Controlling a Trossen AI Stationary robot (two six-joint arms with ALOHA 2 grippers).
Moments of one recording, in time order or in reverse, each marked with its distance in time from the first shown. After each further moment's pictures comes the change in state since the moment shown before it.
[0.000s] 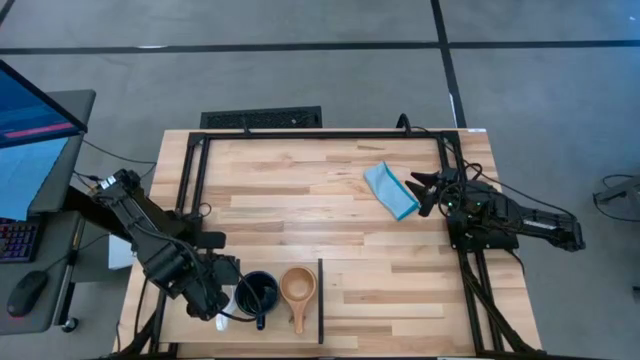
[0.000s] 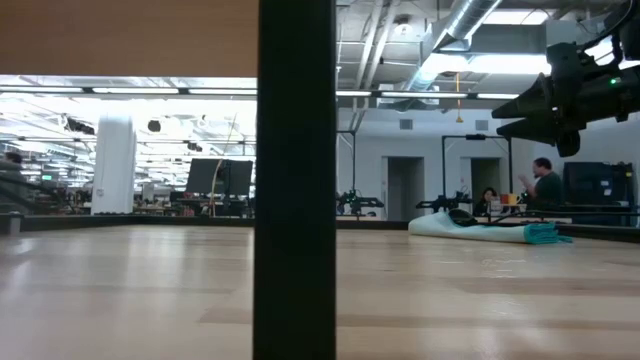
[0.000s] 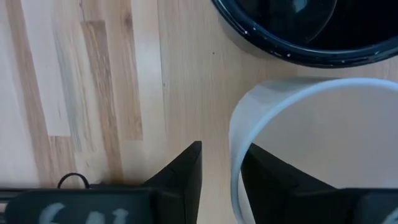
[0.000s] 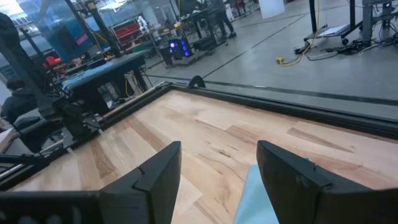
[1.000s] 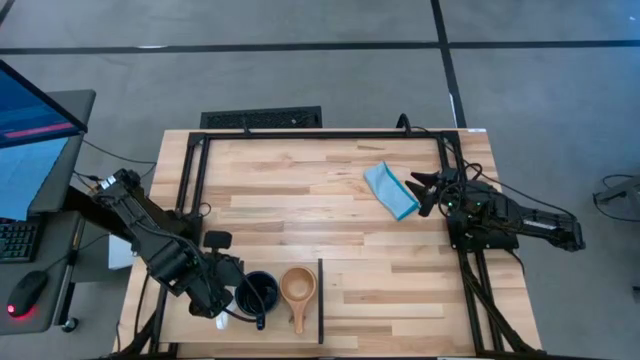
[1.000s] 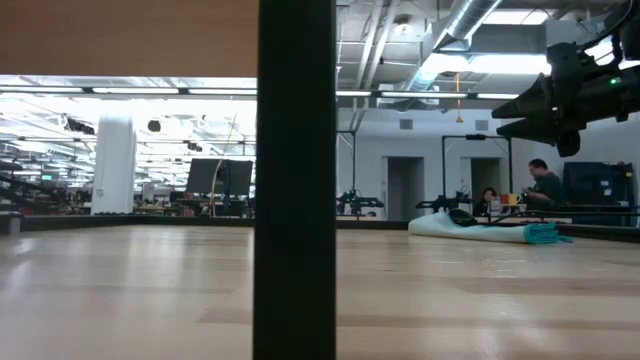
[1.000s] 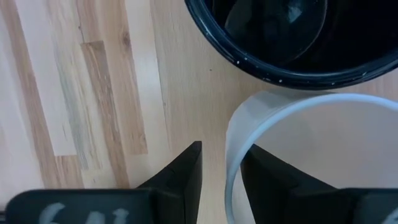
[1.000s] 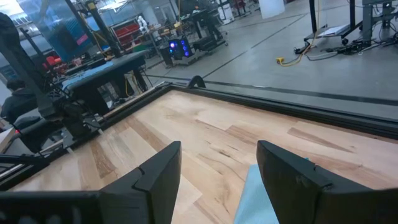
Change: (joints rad) left arm 0.021 0.000 0.000 0.033 -0.009 0.103; right arm 0.000 0.000 0.000 0.000 0.000 0.000
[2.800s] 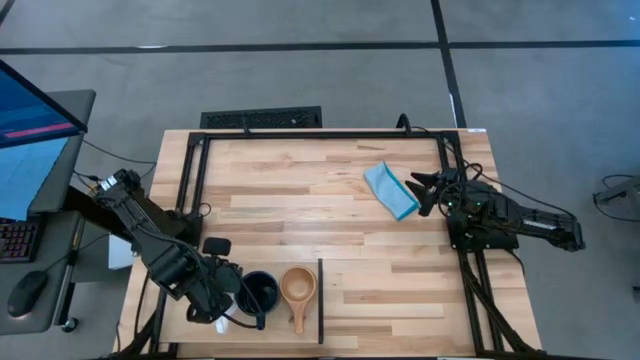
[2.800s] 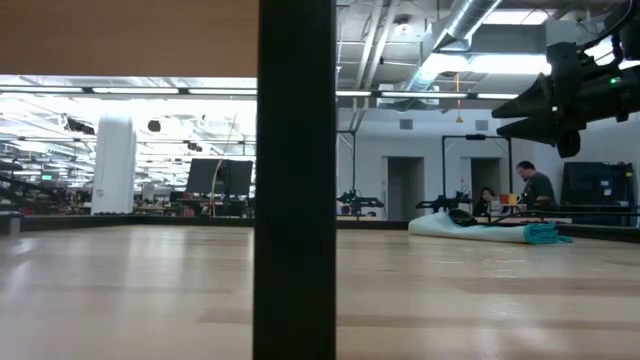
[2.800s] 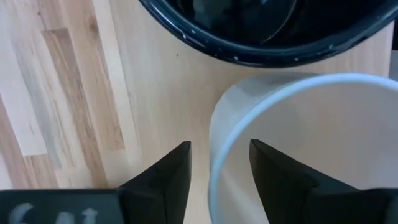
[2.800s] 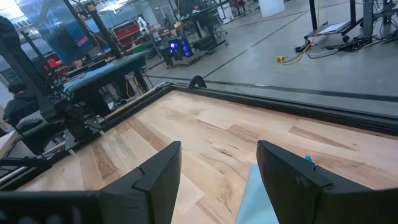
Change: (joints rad) left arm -0.019 0.000 -0.035 0.044 0.082 -0.004; right arm 0.000 0.000 0.000 -0.002 0.000 0.017
